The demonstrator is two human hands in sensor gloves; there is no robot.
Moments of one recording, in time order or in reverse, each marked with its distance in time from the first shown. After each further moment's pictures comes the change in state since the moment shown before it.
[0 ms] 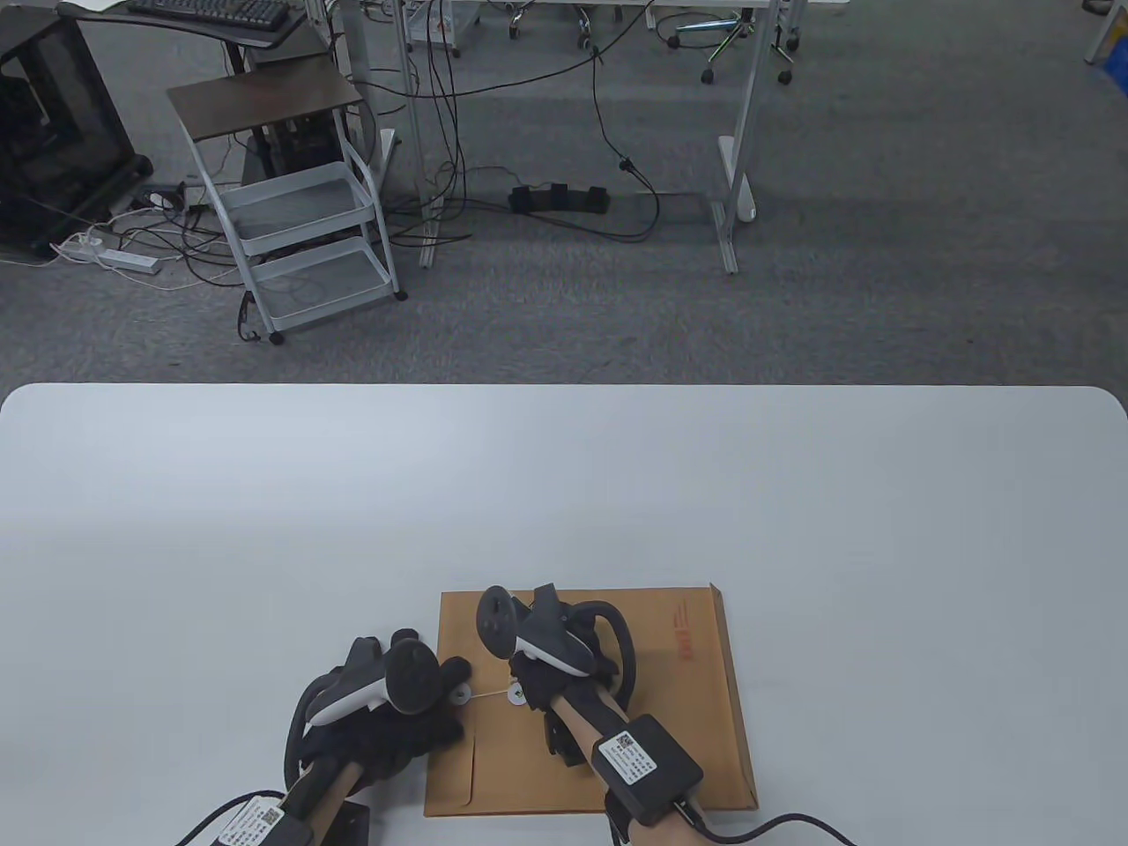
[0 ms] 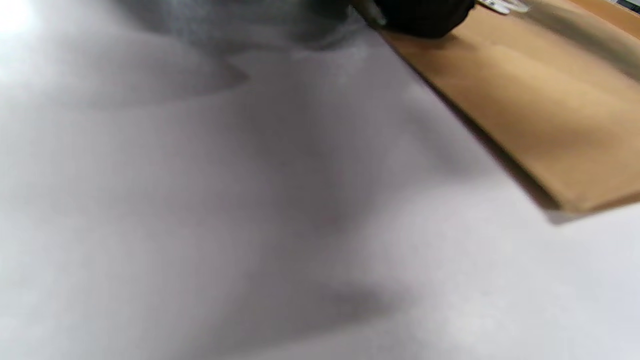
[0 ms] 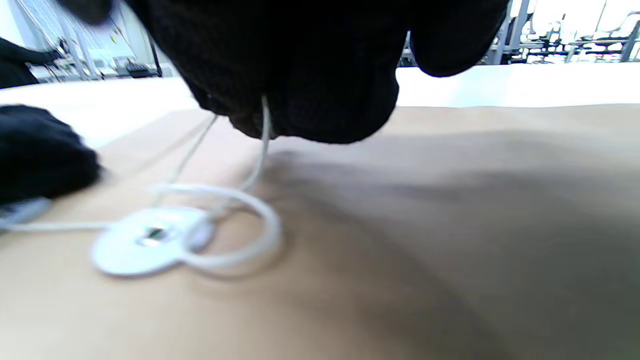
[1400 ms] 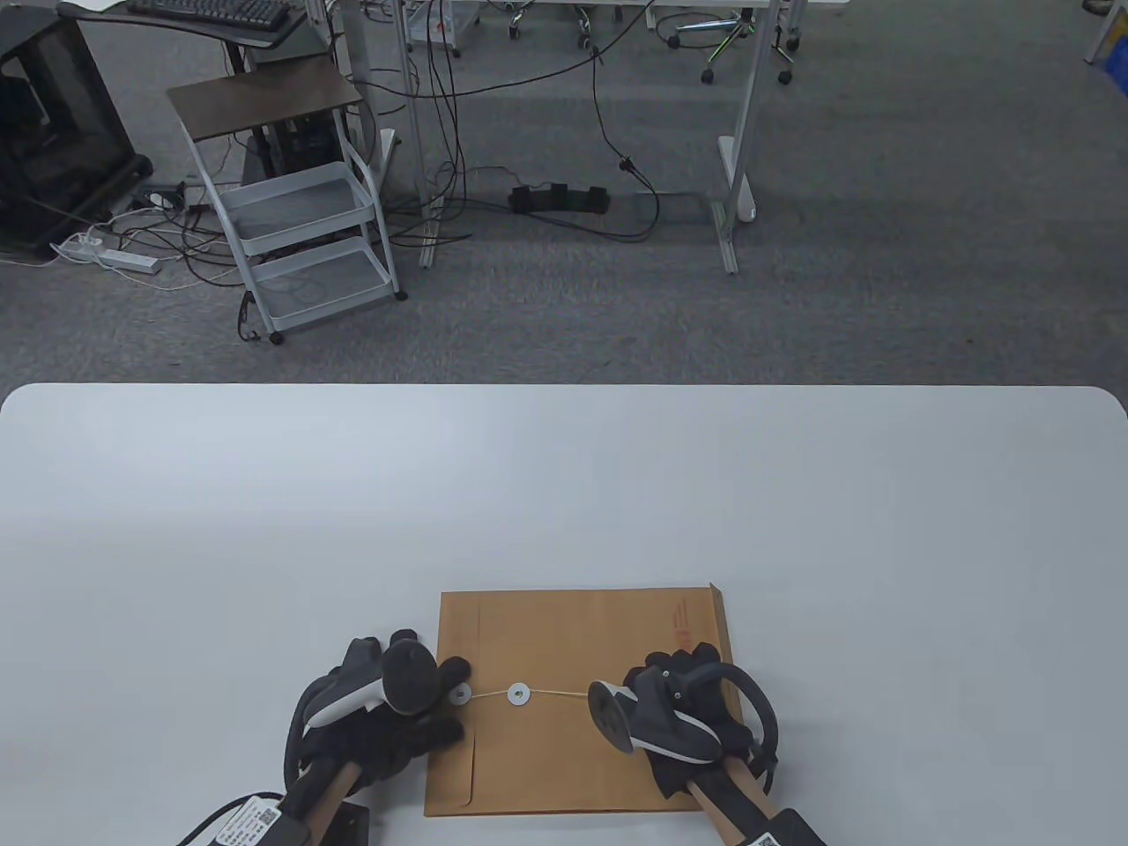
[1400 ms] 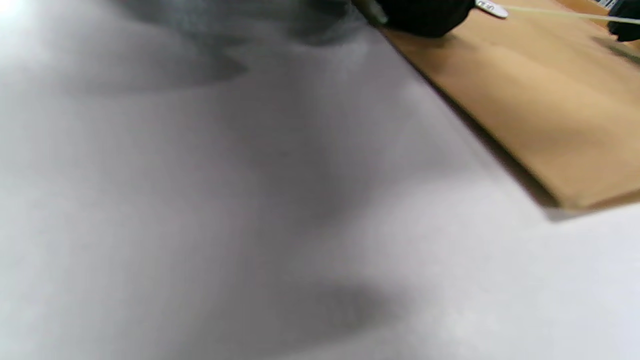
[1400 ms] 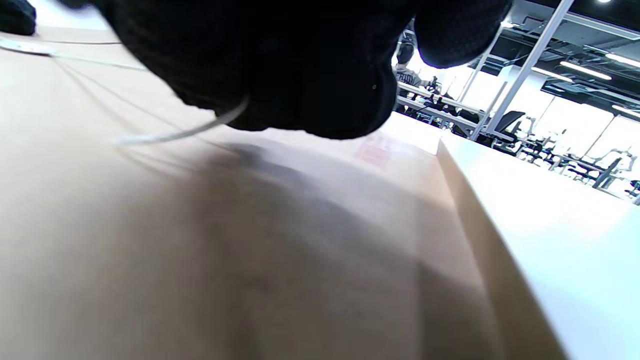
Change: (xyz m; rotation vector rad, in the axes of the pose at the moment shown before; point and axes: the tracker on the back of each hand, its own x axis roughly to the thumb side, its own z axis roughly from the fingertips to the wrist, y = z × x) left_hand -0.002 -0.002 0.000 0.003 -0.006 0.020; right_hand -0.089 0.008 0.095 -0.062 -0.055 0.351
